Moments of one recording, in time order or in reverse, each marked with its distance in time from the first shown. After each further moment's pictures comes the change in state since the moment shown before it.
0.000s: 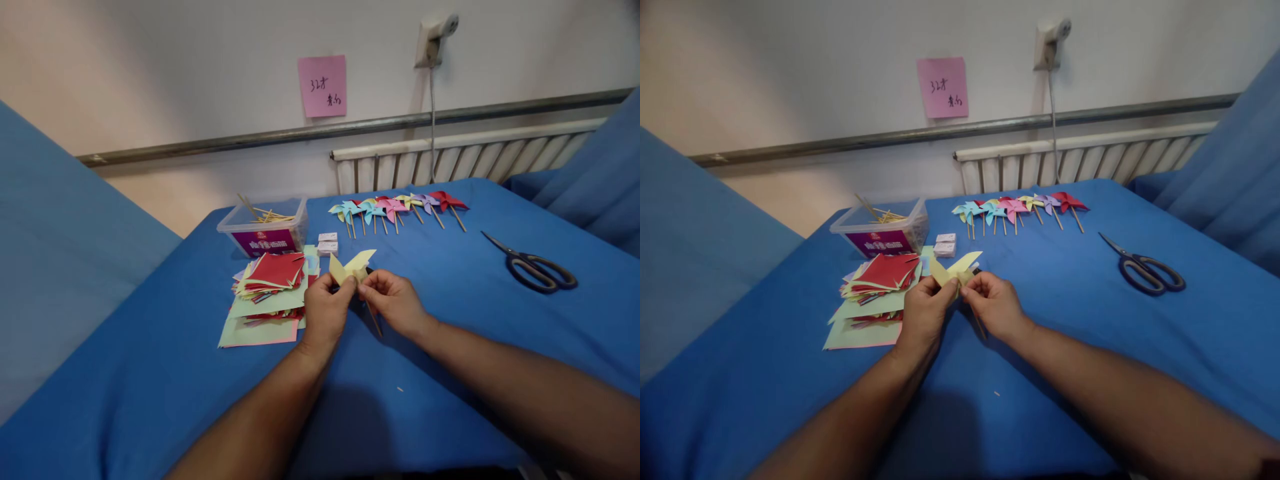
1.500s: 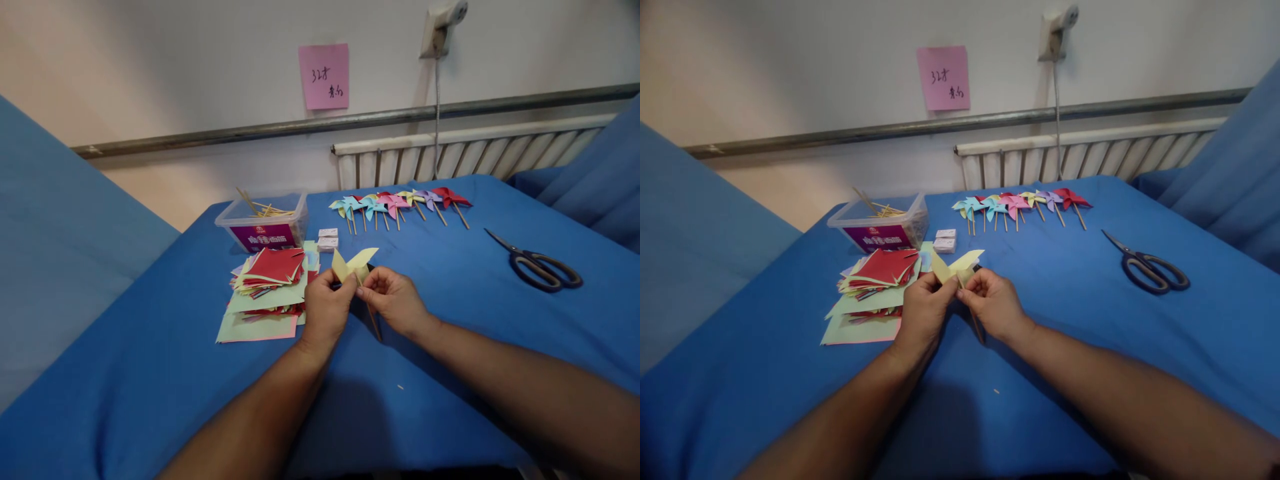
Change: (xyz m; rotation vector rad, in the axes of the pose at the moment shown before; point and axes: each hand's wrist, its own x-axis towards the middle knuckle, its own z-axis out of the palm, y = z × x) left_hand 0.000 -0.003 0.000 0.036 -0.020 0.024; right_hand -0.002 0.002 0.000 -0.043 0.003 0.004
